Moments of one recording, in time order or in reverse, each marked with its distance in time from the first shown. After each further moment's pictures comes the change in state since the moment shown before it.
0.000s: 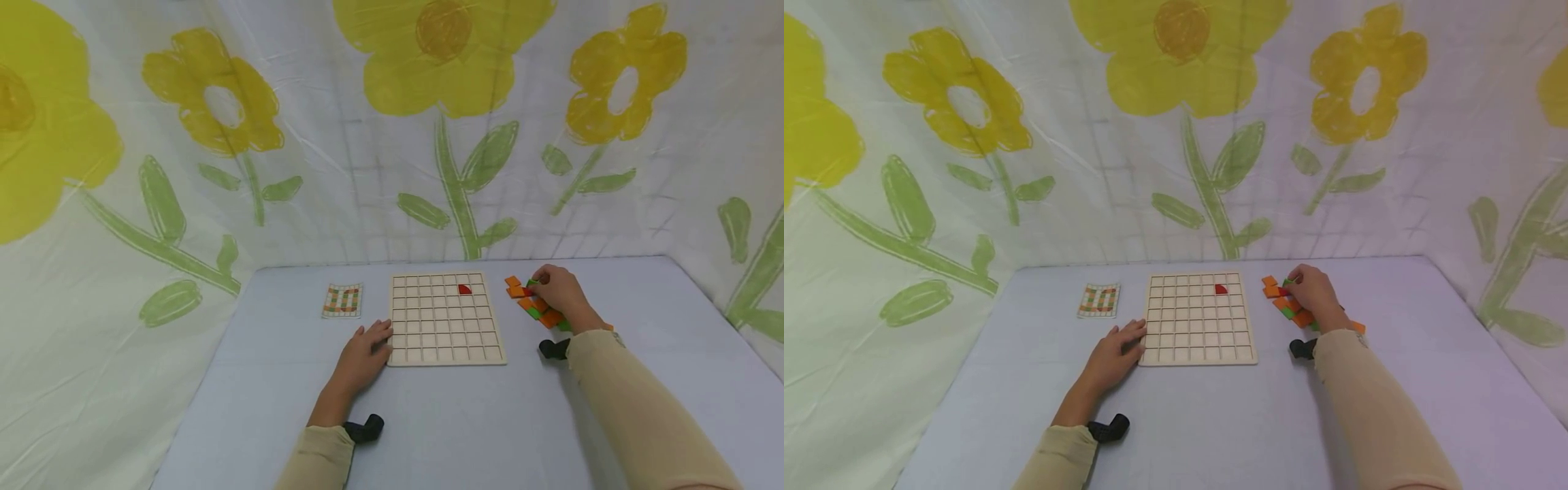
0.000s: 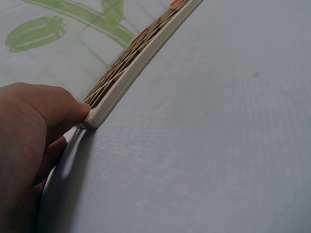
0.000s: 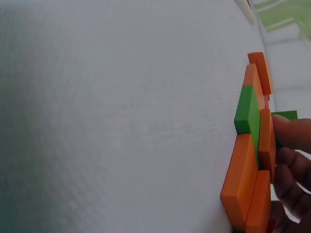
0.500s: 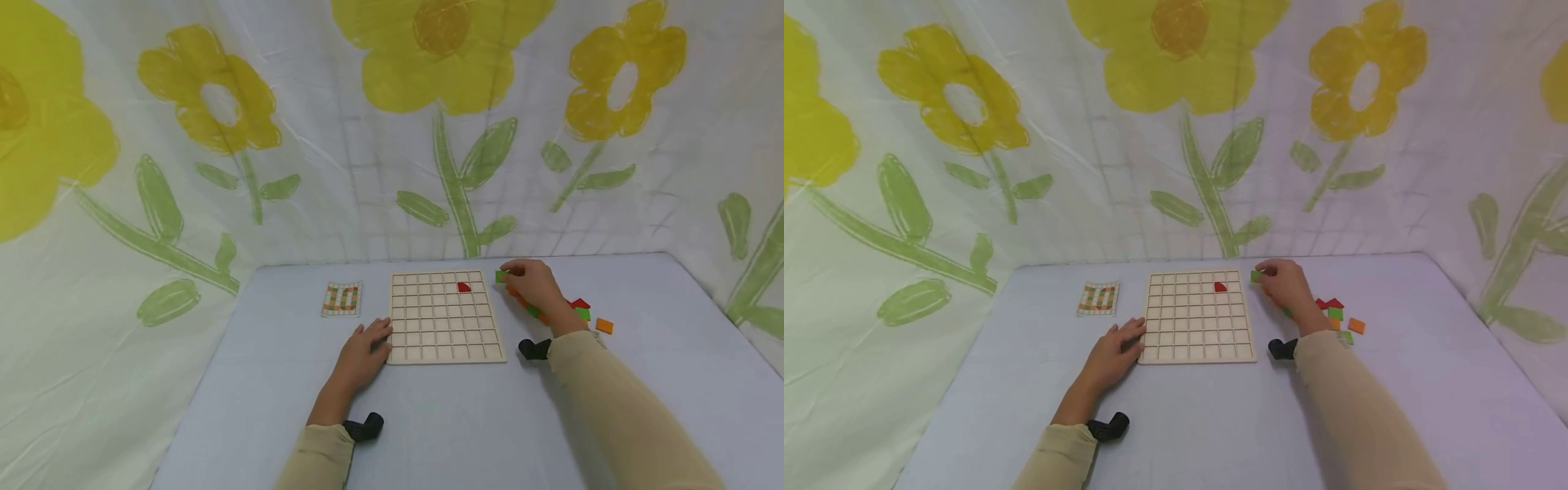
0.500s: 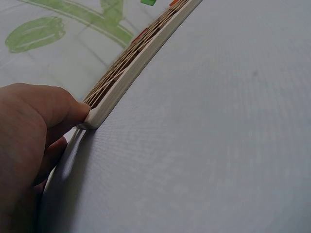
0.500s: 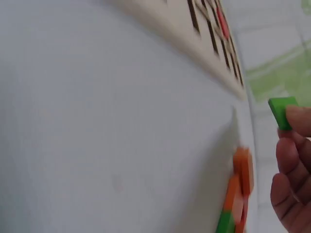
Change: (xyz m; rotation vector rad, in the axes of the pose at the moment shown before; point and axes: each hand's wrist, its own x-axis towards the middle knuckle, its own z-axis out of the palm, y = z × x) left_hand 0.001 -0.001 0.003 0.010 0.011 -0.002; right_hand -0.002 -0.043 0.023 0.159 0.066 -0.115
